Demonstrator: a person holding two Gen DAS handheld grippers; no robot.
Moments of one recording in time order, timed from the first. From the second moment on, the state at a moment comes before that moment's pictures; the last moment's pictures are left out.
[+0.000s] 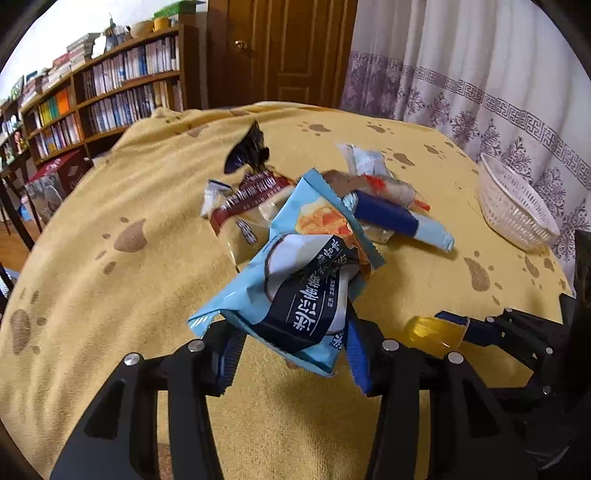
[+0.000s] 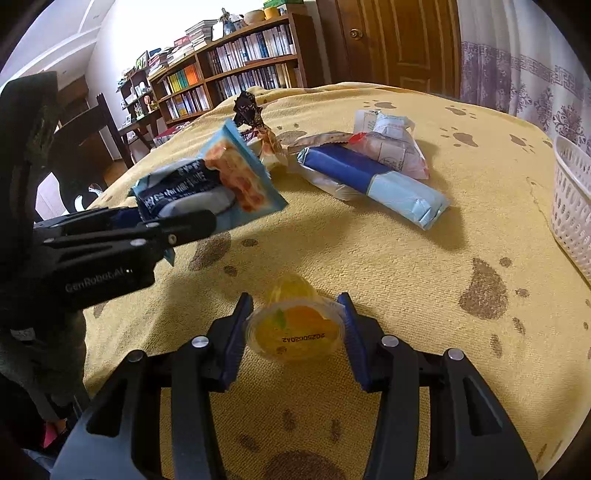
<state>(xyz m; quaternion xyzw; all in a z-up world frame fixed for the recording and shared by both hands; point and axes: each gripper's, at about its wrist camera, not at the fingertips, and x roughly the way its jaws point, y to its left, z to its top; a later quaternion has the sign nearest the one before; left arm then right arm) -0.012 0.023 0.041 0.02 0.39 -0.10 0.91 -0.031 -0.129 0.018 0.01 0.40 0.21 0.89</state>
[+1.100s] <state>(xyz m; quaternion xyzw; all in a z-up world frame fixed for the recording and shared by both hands) -0.023 0.019 0.058 0.02 0.37 -0.08 0.93 -0.038 -0.173 0.056 0.06 0.37 0.16 0.91</state>
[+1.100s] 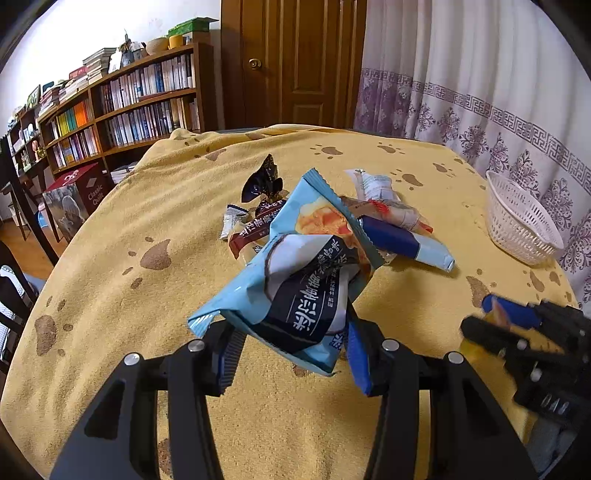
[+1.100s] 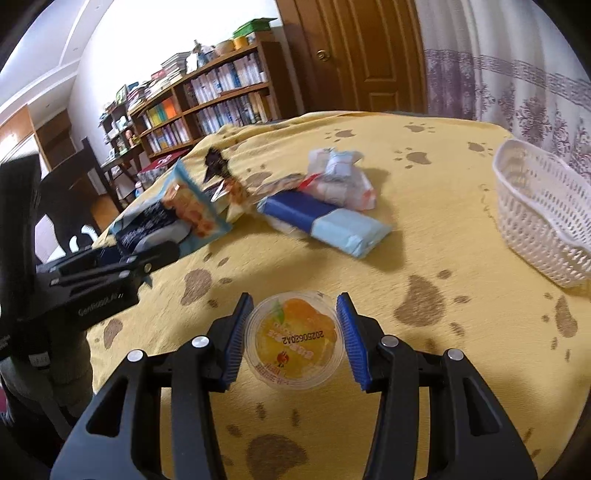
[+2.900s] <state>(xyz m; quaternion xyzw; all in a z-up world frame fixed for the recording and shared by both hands) -0.023 -0.026 0.075 0.05 0.36 -0.13 0.92 0.012 -0.363 0.105 0.16 0.30 -0.06 0.94</state>
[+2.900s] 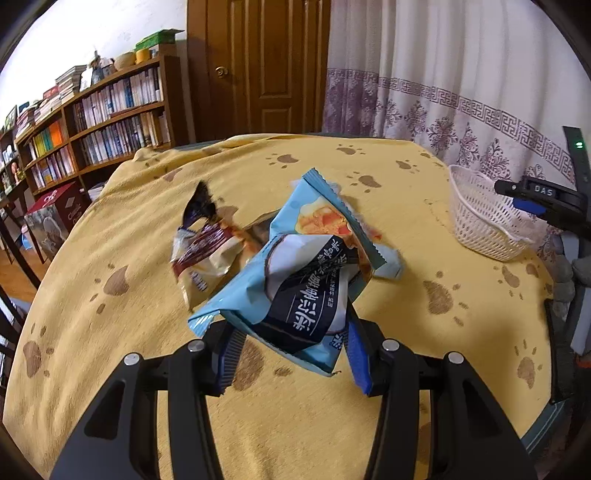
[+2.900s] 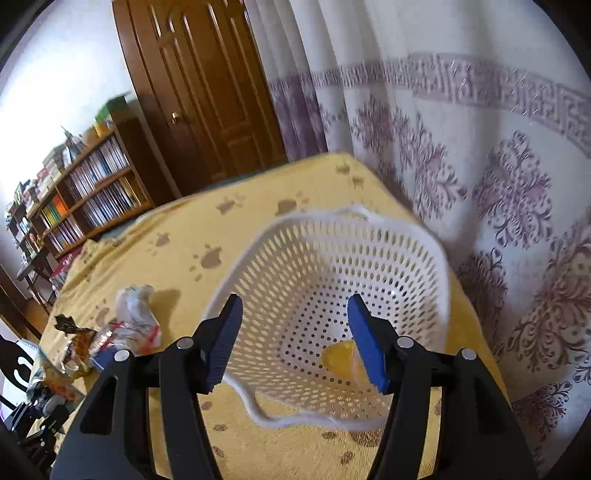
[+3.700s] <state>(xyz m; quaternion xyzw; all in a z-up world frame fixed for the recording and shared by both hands) 0.044 -0.209 0.114 0.04 0.35 -0.32 0.88 -0.088 -0.374 0.088 0.18 0.23 -0.10 0.95</state>
